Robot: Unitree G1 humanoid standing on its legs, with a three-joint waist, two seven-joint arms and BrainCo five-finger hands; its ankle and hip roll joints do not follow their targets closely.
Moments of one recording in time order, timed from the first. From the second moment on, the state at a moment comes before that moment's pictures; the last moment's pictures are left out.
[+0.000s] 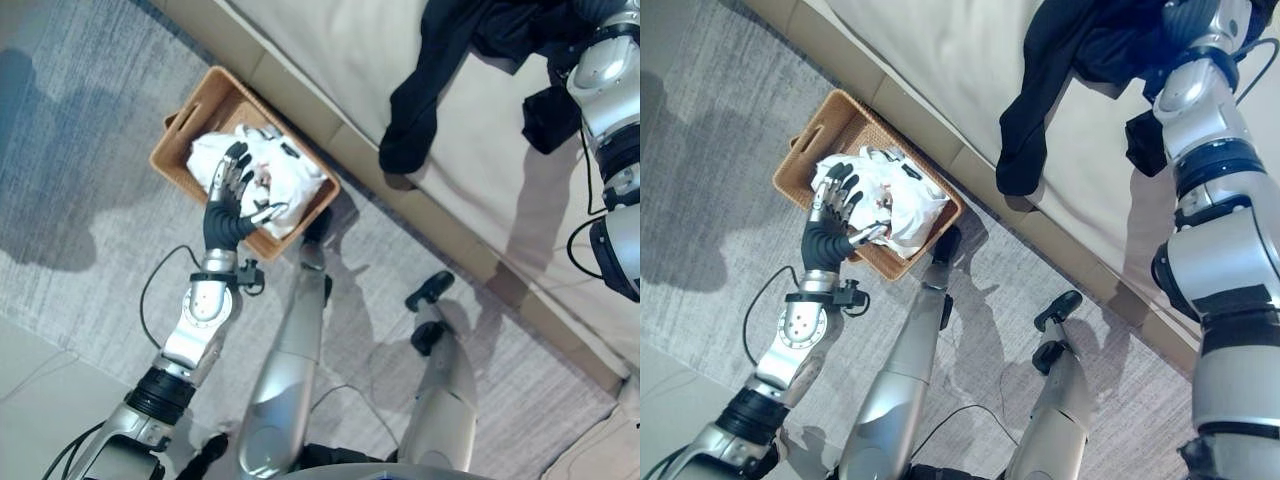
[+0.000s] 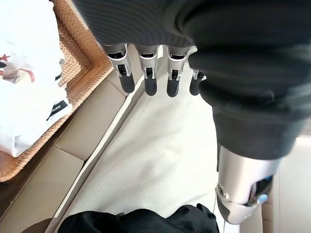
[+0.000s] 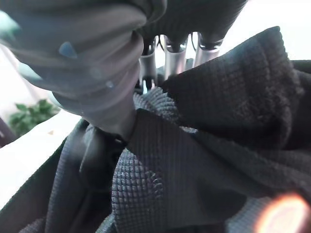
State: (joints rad) left arm -0.27 0.51 -0.33 0.02 -0.42 -0.42 0.34; right arm -1.57 -0.73 0.64 1.29 0.03 -0.06 -0.44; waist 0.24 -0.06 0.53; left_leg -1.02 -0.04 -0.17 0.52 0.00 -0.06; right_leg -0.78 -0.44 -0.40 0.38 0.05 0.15
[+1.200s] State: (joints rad) left arm -0.21 0.39 -0.21 0.19 -0.51 -0.42 0.21; right arm -0.45 -0.42 0.25 0.50 0.75 -0.27 0.04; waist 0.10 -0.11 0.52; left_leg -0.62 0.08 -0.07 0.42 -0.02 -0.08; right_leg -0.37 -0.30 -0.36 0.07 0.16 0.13
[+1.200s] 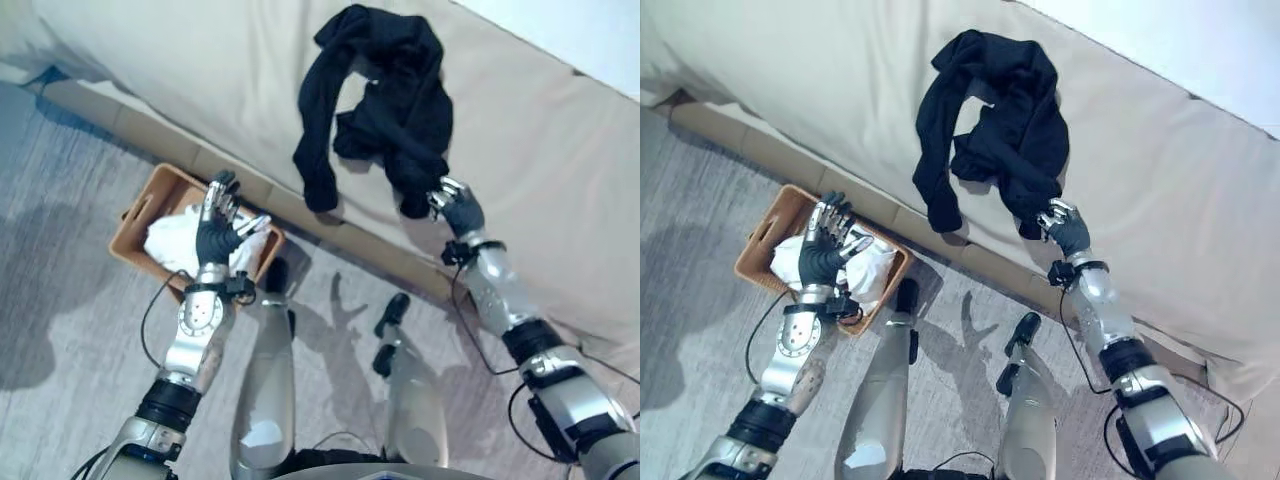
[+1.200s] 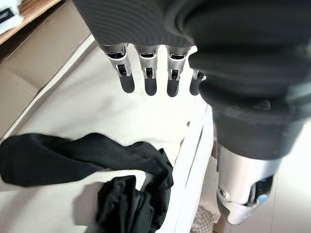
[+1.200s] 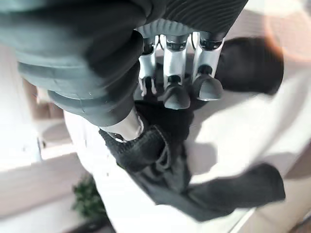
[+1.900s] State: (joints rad) left arm -0.13 0.38 -0.15 0.30 -0.48 -0.39 0.19; right arm -0.25 -0.29 0.06 0.15 0.93 -0.31 0.09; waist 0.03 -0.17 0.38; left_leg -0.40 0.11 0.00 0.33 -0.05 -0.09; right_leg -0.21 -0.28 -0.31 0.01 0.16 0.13
